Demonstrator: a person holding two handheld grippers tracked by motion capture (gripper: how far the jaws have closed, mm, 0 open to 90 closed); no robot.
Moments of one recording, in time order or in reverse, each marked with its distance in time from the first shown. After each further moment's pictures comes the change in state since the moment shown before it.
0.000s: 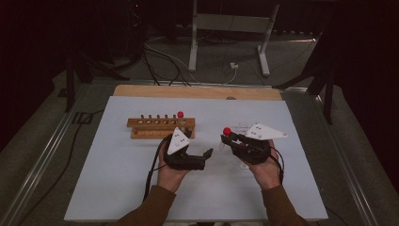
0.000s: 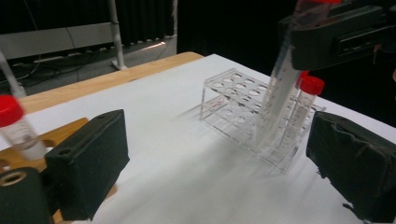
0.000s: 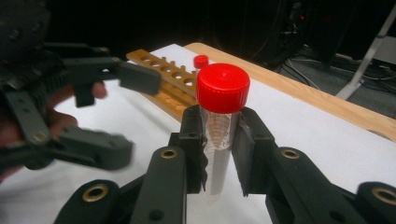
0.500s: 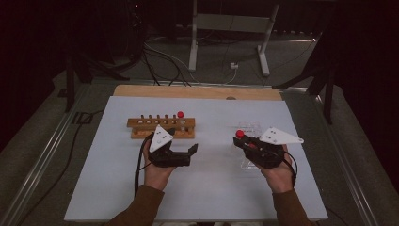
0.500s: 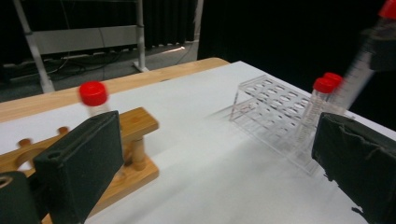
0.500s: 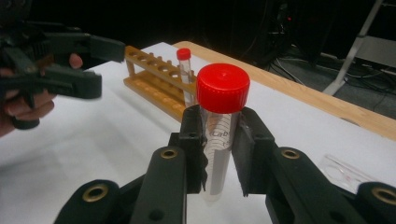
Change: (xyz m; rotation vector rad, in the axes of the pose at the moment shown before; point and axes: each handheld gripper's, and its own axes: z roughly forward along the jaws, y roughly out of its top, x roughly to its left) left arm 0.026 -0.004 -0.027 -0.027 0.075 -0.049; right arm -0.013 -0.010 -0.028 -0.010 -0.042 0.007
